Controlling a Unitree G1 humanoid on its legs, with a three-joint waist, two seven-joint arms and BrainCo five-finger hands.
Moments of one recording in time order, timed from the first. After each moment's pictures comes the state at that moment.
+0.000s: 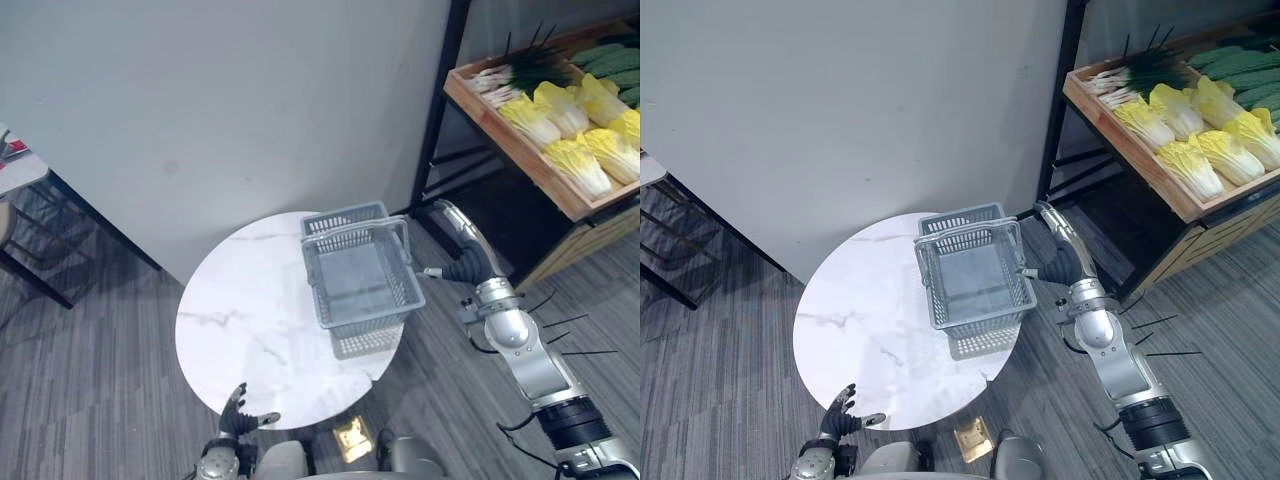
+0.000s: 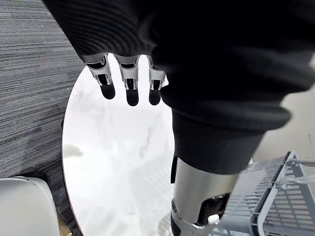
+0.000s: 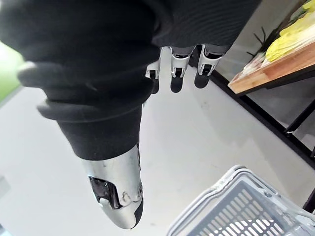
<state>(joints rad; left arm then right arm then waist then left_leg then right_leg) 0.19 0.14 -0.09 0.76 0.01 -0.16 0.13 -0.24 -0.58 0.22 0.11 -0.34 -0.15 -0.16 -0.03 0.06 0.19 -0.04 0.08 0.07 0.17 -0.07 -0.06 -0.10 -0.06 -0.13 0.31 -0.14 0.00</state>
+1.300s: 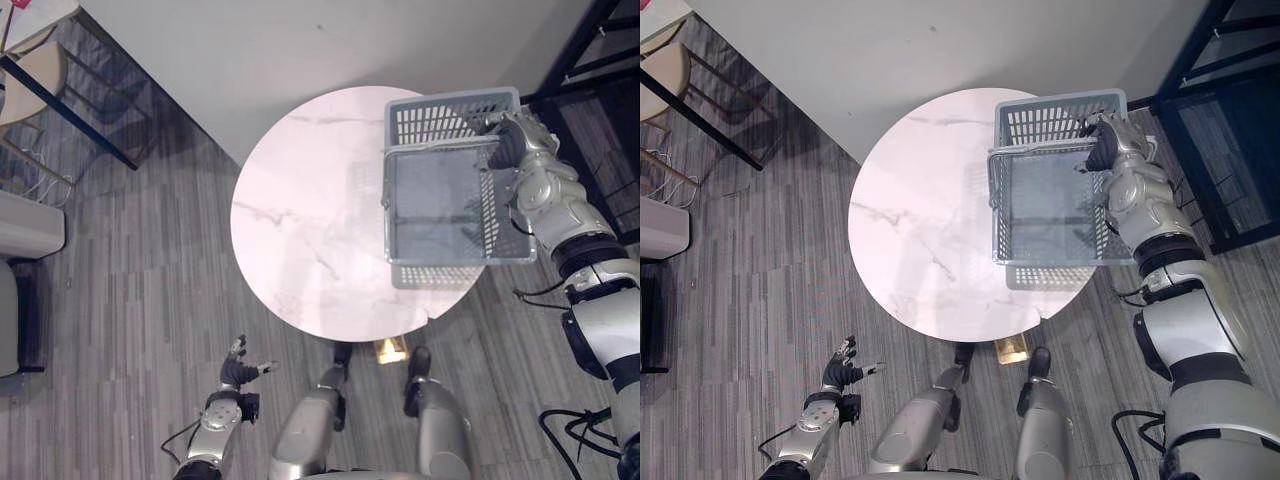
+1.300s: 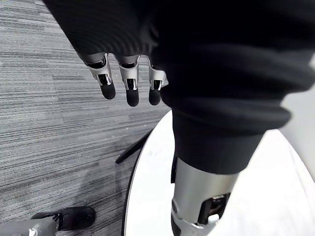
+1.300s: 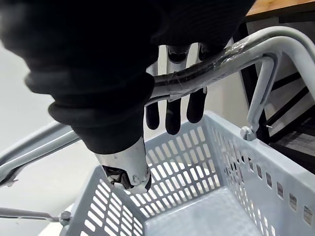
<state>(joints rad) -0.01 0.17 -0.10 0.76 -0.11 -0.20 0.18 -1.02 -0.70 0.41 0.91 -0.39 -0.08 -0.17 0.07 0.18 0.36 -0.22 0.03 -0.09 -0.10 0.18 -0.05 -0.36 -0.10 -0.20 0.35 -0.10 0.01</state>
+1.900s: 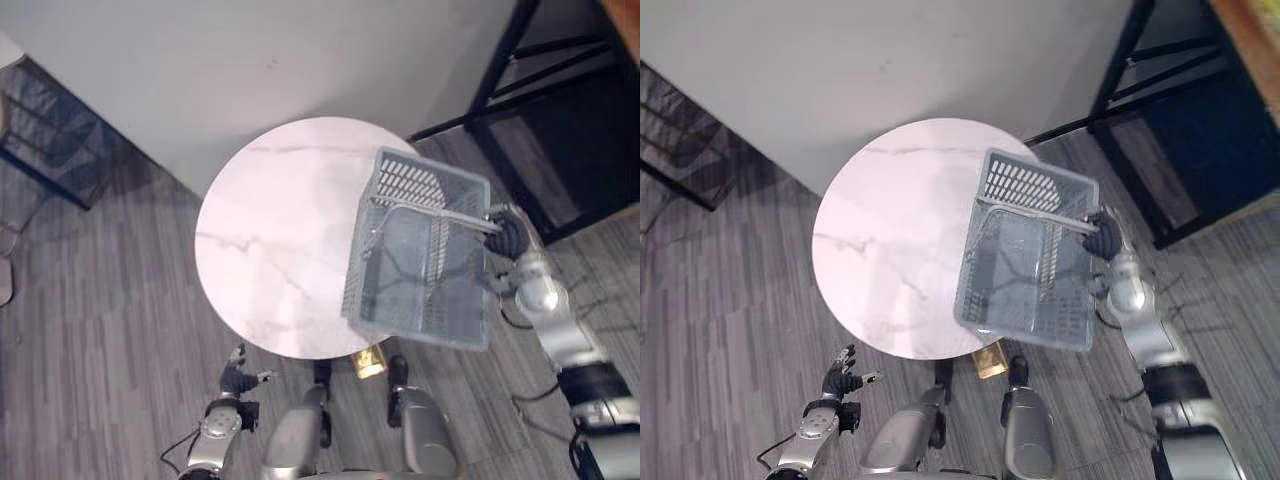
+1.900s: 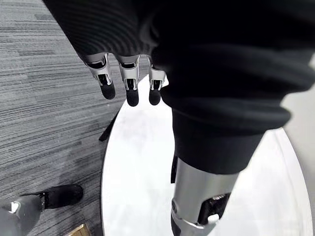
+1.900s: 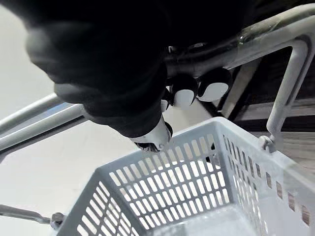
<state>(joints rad) 0.09 0.15 -0.01 0.73 -0.05 -0.16 0.17 -0.07 -0.56 -0.08 0.13 -0.16 -0.07 -0.13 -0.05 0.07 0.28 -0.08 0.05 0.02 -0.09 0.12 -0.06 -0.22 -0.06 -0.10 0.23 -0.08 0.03</state>
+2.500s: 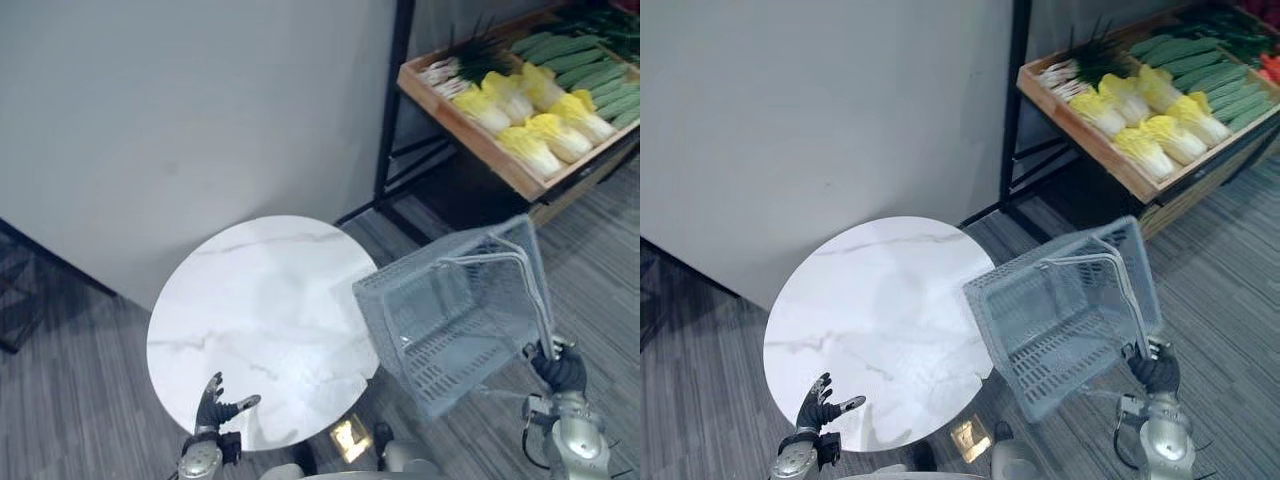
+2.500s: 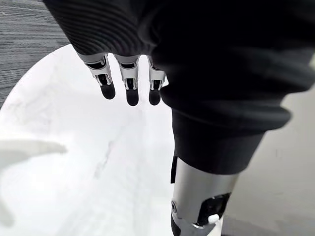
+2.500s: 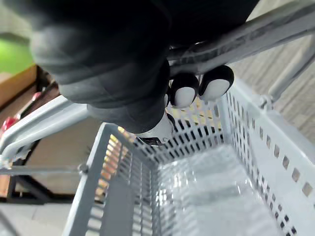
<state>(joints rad) 0.25 0.09 0.10 0.53 -0.03 -0.13 0.13 0.32 -0.14 -0.34 0.06 0.19 -0.08 -0.10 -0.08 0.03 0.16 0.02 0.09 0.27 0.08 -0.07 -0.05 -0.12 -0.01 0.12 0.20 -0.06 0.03</state>
